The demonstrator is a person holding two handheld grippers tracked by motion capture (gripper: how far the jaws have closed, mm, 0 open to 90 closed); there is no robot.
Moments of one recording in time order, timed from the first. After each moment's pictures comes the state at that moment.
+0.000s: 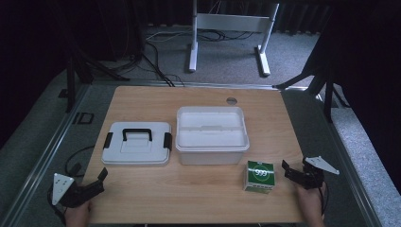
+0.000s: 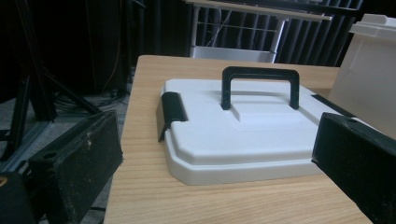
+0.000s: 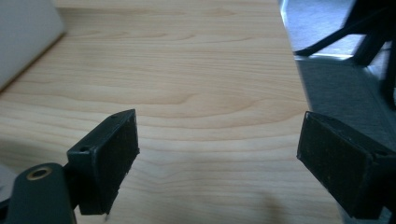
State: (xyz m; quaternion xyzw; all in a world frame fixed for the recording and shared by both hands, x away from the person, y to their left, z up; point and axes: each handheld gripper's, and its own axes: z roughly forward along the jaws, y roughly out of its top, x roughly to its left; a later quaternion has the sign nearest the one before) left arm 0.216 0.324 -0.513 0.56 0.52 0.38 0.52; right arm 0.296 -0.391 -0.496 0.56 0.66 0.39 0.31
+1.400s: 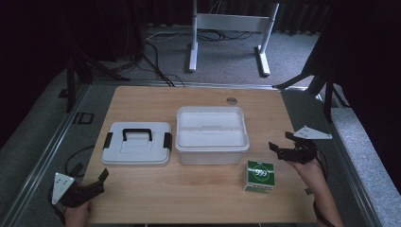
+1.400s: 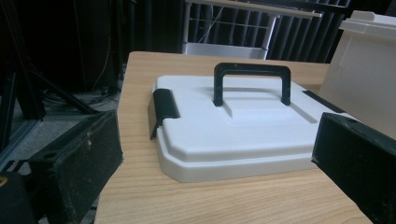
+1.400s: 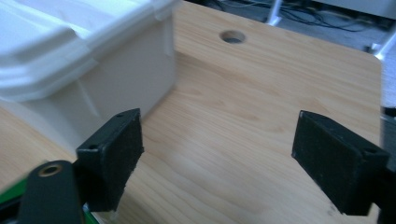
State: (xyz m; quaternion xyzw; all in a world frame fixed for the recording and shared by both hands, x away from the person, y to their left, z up) left arm 0.217 0.324 -0.513 0.57 0.51 0.37 0.53; right arm 0.342 -0.348 -0.402 0.41 0.77 0.42 0.24
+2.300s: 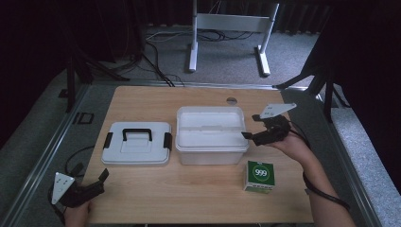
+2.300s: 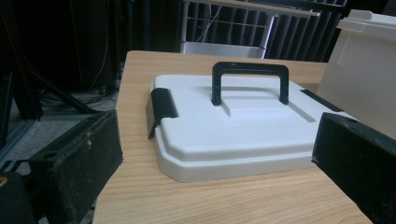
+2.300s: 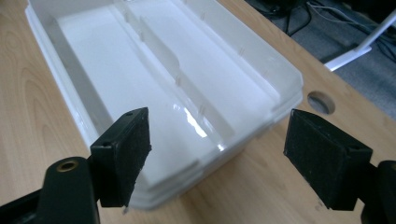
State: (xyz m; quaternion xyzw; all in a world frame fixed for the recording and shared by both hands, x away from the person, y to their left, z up) left arm 0.217 0.325 -0.513 0.58 0.51 0.36 0.53; right arm 0.383 -0.257 -0.341 0.23 0.88 0.38 0.19
